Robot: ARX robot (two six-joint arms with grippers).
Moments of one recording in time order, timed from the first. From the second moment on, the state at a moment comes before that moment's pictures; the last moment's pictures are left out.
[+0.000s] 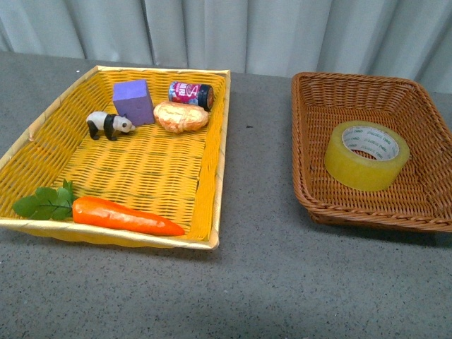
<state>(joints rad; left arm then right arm) 0.00 0.01 0.02 0.00 0.00 -0.01 0.00 0.01 0.01 0.00 0.00 0.00</state>
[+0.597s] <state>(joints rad) 0.00 0.01 0.02 0.00 0.00 -0.01 0.00 0.00 0.01 0.00 0.00 0.00</state>
